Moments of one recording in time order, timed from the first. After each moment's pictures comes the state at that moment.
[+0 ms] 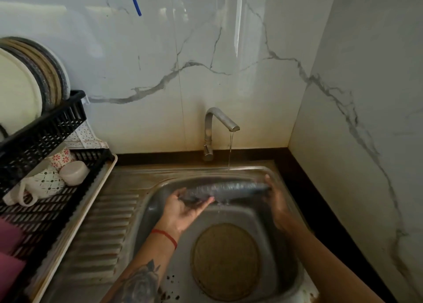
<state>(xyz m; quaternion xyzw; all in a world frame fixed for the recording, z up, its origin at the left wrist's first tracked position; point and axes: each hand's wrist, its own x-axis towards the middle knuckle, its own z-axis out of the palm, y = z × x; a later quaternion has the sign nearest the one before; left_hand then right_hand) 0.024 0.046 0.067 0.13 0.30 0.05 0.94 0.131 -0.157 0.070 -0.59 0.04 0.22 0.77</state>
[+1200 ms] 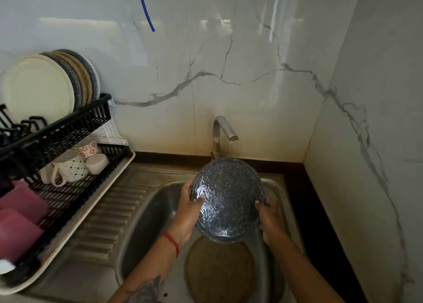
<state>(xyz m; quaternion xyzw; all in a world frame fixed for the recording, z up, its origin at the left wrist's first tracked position) 0.030 -0.017 0.083 0.59 0.31 0.20 0.72 0.170 -0.151 0.031 -0.71 0.04 0.21 0.67</state>
